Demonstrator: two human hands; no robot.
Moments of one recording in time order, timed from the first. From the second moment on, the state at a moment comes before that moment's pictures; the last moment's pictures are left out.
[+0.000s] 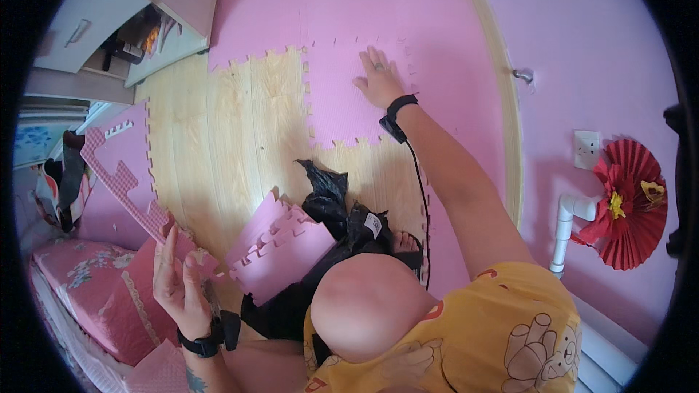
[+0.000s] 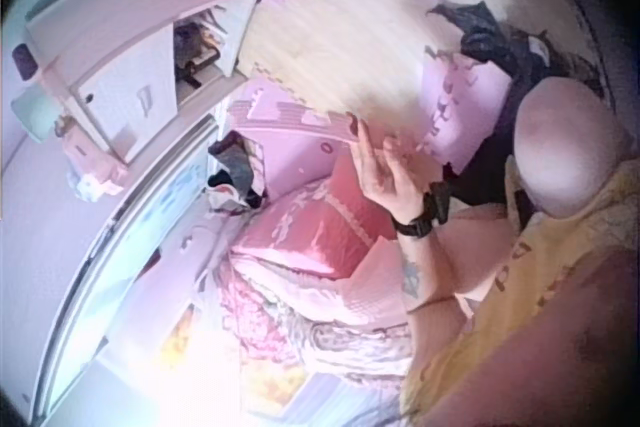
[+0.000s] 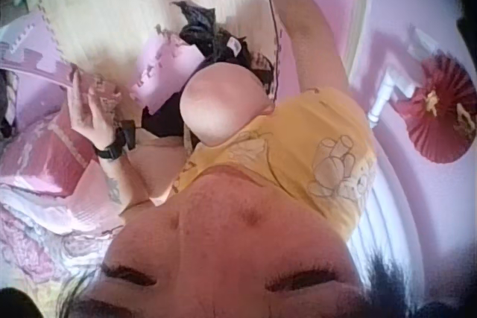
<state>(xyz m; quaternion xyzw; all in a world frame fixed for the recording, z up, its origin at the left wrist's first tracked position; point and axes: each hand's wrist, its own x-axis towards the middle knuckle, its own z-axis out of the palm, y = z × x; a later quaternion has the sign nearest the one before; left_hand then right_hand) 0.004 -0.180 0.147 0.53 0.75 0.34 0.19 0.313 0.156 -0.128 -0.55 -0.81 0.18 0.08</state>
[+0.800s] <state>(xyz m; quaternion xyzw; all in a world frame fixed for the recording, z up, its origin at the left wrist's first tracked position) -0.002 -0.176 0.114 0.42 0.80 0.32 0.29 0.303 0.202 -0.158 -0.60 -0.79 0.10 -0.04</state>
